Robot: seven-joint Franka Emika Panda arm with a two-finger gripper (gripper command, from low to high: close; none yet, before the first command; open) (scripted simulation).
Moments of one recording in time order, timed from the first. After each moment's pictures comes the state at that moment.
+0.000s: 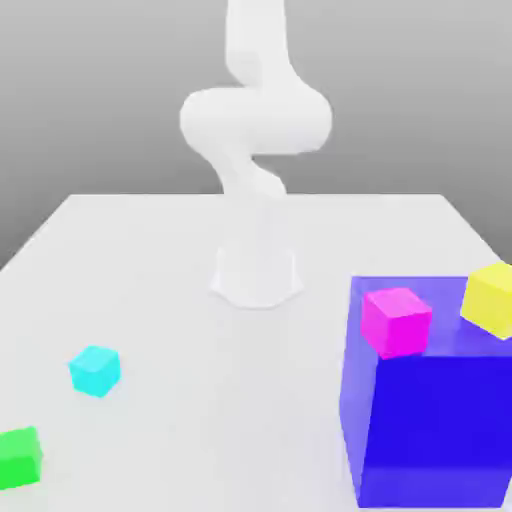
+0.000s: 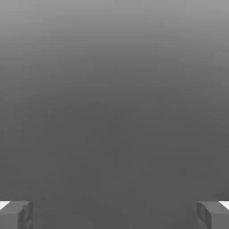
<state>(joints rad) -0.01 -0.72 -0.05 -2.35 0.00 2.35 0.77</state>
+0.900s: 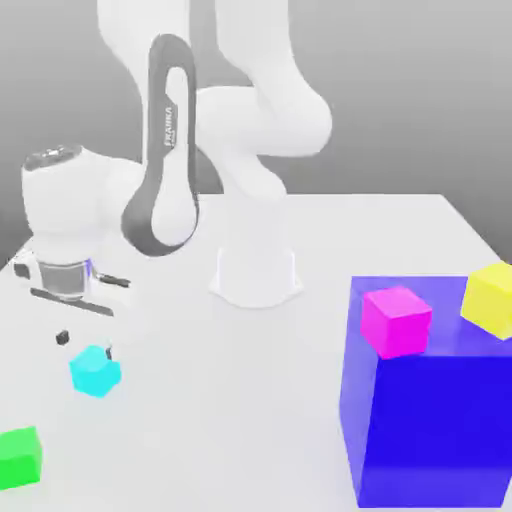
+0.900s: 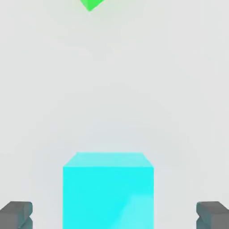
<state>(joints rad) -0.38 0.20 -0.27 -2.79 0.31 2.98 0.23</state>
